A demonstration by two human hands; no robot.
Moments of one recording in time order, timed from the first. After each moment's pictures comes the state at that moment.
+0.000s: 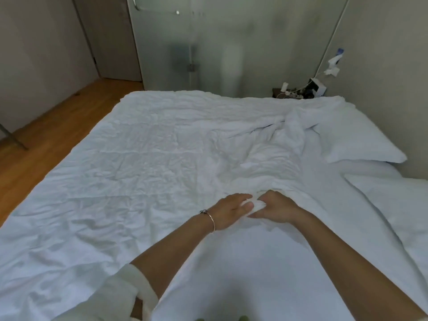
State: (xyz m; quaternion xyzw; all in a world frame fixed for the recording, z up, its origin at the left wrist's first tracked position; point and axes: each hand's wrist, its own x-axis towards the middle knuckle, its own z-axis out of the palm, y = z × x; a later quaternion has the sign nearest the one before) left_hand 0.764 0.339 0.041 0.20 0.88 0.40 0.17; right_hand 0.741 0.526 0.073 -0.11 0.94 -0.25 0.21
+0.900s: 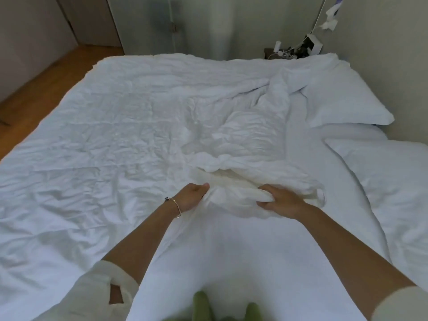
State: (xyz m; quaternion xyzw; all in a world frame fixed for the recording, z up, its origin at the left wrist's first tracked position) left_hand 0.777 0.404 -0.012 -0.06 0.86 0.45 0.21; right_hand 0.762 0.693 -0.003 -0.07 0.93 -0.23 0.26
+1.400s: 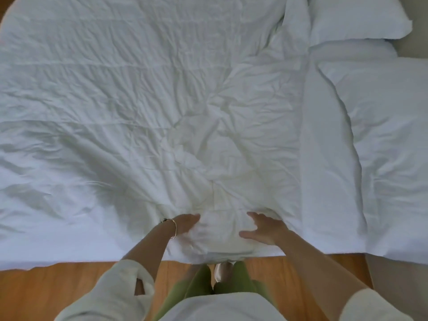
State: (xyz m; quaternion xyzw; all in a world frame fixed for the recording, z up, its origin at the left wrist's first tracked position) left_hand 0.917 0.523 -0.177 -0.19 0.79 0.31 0.50; right_hand 0.921 0.798 -0.161 -0.05 0.86 -0.08 0.50
